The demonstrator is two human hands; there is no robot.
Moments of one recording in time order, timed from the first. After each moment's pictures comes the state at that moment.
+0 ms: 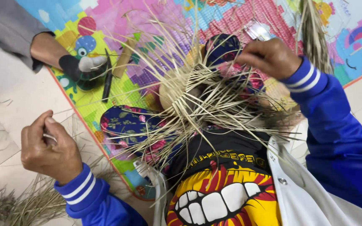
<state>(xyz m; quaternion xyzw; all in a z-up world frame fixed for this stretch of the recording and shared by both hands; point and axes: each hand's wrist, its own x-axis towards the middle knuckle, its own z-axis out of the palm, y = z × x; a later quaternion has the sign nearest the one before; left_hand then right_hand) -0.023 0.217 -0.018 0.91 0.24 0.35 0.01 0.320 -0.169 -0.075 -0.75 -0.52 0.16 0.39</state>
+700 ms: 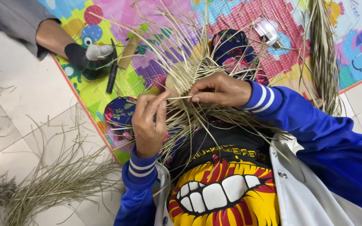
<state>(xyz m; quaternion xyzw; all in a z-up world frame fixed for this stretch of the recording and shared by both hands) 0.043 0.101 -0.045 0.86 0.05 0.28 0.41 0.229 -0.070 -0.058 -0.58 -0.51 0.39 0.51</state>
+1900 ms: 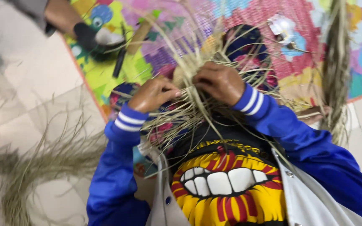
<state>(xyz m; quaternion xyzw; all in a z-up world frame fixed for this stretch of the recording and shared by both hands) 0.075 0.174 -0.113 0.88 0.03 -0.13 0.45 0.227 -0.062 -0.139 -0.70 -0.56 0.12 0.42</state>
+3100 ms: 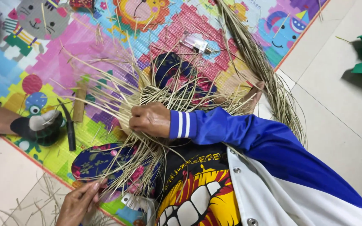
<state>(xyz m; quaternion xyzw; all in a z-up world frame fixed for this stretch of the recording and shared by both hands) -0.070 0.254 -0.135 0.64 0.38 -0.26 0.61 0.196 -0.041 -0.151 -0.75 -0.54 -0.03 0.37</state>
